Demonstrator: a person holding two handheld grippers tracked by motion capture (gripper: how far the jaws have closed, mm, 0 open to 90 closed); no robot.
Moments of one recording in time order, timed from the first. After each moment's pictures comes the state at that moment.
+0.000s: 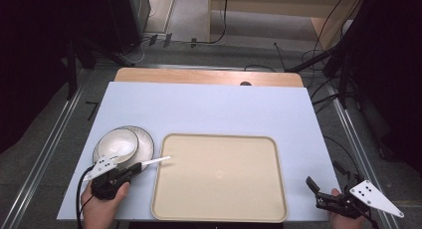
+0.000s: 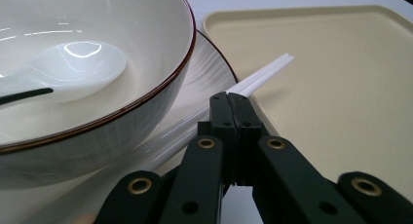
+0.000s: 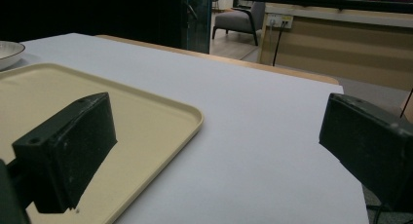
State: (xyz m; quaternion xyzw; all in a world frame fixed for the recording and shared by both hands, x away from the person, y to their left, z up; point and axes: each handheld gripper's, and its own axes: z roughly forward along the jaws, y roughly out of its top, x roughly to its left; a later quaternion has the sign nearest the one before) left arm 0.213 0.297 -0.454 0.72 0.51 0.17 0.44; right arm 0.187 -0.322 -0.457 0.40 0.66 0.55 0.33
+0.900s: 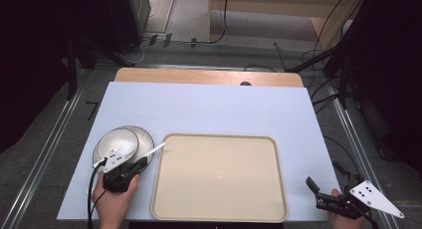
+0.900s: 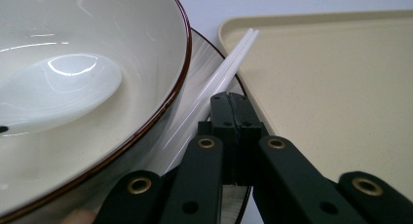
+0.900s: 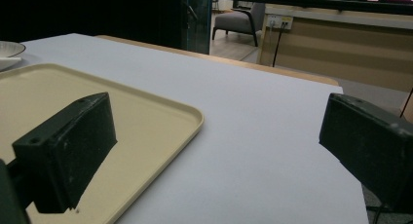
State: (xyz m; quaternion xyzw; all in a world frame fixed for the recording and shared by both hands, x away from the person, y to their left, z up) left arm 0.229 0.274 -0.458 0.71 0.54 0.20 0.41; right arm 0.186 -0.321 -0.456 0.40 0.66 0.55 0.33
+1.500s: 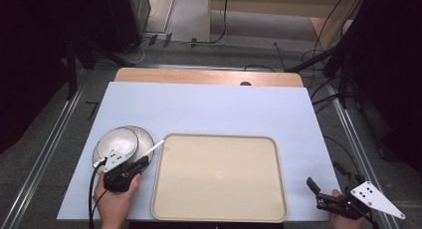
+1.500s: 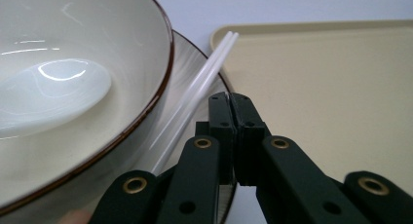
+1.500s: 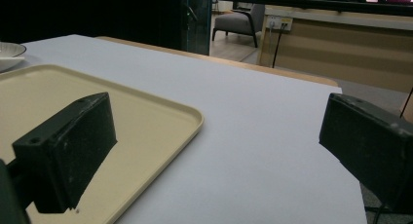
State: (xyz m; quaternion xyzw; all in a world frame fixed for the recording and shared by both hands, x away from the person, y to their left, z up) left arm 0.225 0.272 -0.451 0.71 0.54 0.19 0.42; right arm 0.185 -0.322 -0.456 0.40 0.66 0.55 0.33
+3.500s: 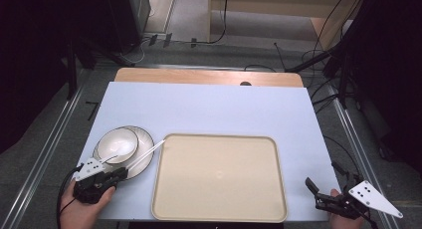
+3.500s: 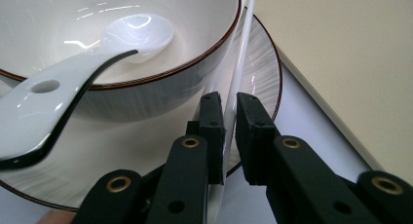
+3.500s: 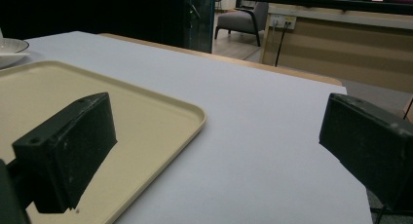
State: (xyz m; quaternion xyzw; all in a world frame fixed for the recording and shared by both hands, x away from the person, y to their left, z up) left arm 0.201 0.326 -0.436 0.77 0.49 0.17 0.36; right arm 0.187 -0.321 -0.458 0.39 0.66 0.55 0.33
